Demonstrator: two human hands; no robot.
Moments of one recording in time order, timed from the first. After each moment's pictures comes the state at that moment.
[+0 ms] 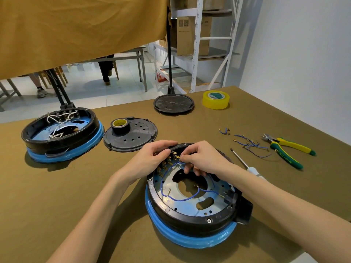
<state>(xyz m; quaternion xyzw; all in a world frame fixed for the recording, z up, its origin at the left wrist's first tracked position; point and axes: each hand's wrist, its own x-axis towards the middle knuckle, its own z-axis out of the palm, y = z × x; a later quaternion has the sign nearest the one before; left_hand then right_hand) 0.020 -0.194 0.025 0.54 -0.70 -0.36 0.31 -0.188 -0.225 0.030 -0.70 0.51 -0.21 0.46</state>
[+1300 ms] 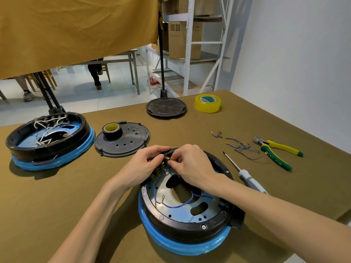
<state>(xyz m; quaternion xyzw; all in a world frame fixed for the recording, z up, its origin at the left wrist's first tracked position) 0.016 -0.195 0.021 0.51 -0.69 -0.37 0.35 -0.170 -0.208 0.029 -0.80 0.52 -0.26 0.15</state>
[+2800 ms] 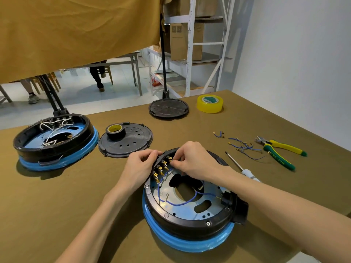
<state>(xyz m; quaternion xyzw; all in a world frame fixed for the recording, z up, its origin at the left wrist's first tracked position) 0.015 -0.185 0.010 0.57 -0.60 -0.32 0.47 -0.175 -0.222 0.038 -0.82 0.48 -0.22 0.22</state>
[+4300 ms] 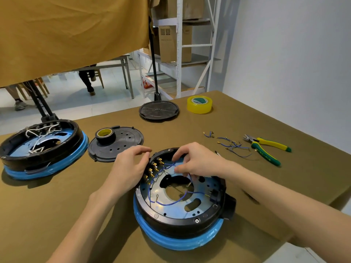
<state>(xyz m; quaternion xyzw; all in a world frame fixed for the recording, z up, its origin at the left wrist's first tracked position) 0.015 -0.182 0.025 0.61 -0.68 -0.17 0.38 -0.216 -0.210 0.060 -0.78 0.49 -0.15 0.36</state>
